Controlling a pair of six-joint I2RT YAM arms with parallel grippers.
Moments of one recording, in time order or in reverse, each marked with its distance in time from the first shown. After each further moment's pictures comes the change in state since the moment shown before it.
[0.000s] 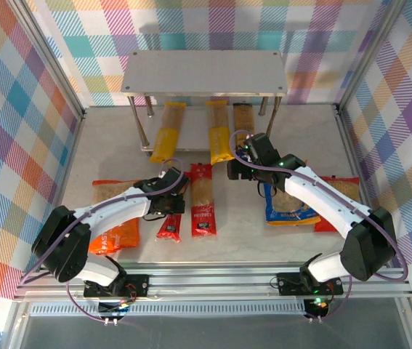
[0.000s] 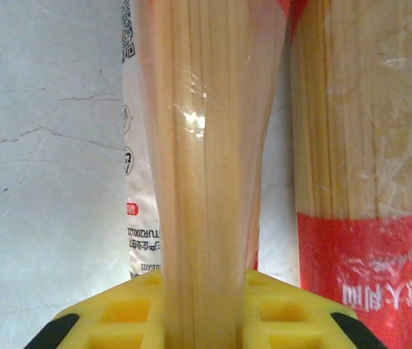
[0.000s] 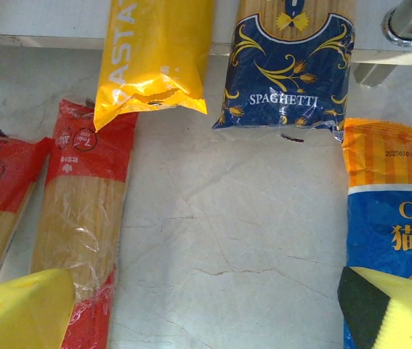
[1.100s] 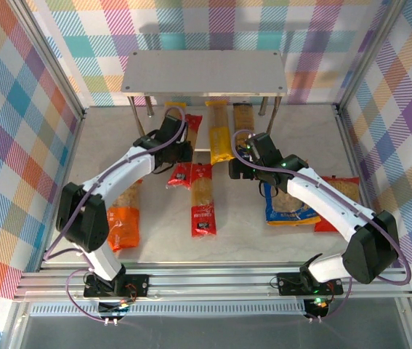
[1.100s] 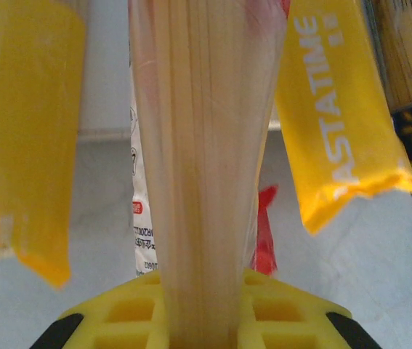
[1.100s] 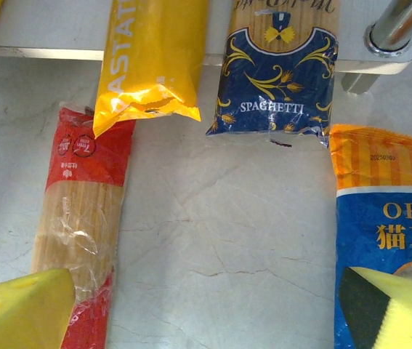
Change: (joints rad) left arm 0.180 0.302 0.566 0.048 0.064 0.224; right arm 0.000 -0.026 0.000 -0.008 0.018 0.000
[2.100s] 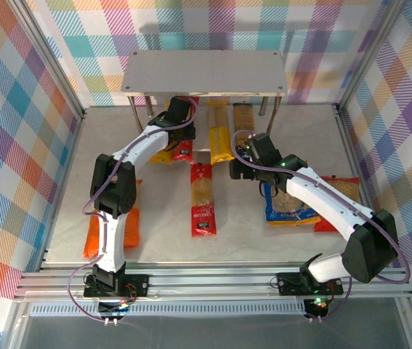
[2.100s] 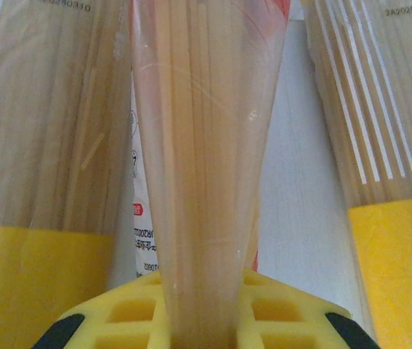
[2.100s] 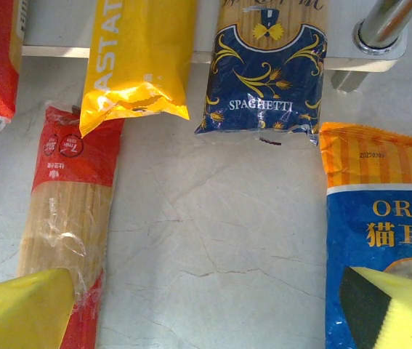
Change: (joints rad) left arm 0.097 0.413 0.377 0.095 -0.054 0.064; right arm 0.000 0.010 0.000 -0.008 0.022 -0.001
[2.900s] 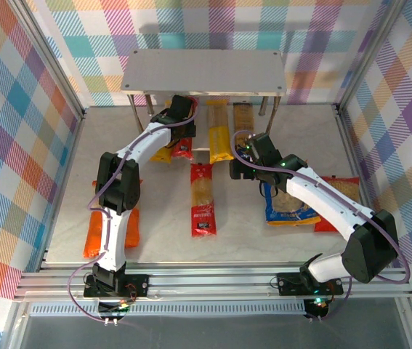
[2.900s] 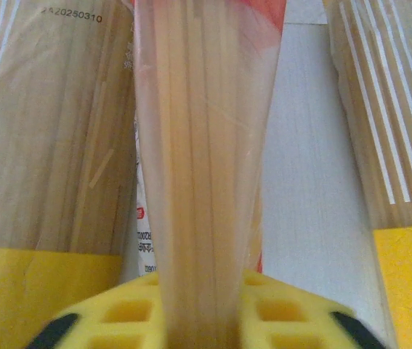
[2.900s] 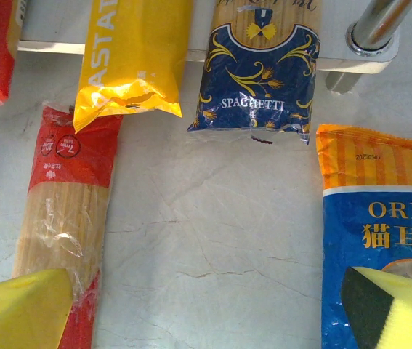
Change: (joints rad) left arm 0.004 0.068 0.097 -0.058 -0.048 0.029; right arm -0.002 0.000 0.000 0.000 0.005 -0.007
